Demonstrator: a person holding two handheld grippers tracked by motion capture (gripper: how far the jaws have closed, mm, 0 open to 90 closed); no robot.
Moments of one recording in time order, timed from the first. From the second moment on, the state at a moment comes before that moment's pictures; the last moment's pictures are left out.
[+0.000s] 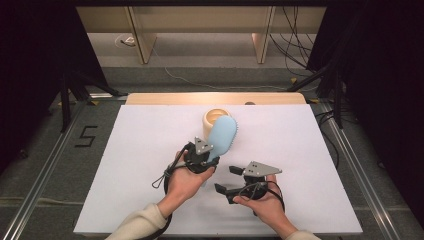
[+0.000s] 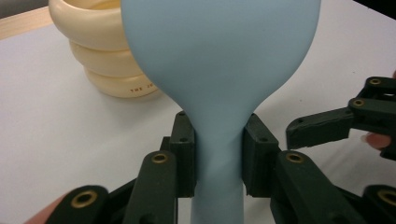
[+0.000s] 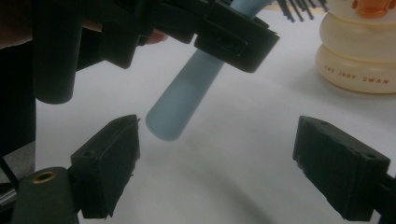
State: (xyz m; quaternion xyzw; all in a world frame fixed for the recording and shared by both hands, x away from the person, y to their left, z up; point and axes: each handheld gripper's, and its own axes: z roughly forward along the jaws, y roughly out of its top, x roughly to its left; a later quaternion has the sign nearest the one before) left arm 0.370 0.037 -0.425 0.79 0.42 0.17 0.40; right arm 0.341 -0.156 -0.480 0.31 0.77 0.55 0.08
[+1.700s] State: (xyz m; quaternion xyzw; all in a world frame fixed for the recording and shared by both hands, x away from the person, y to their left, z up) left arm 0.367 0.022 -0.425 0.79 0.42 0.14 0.42; right arm 0.352 -0.122 -0.492 0.32 0.78 0.54 0.06
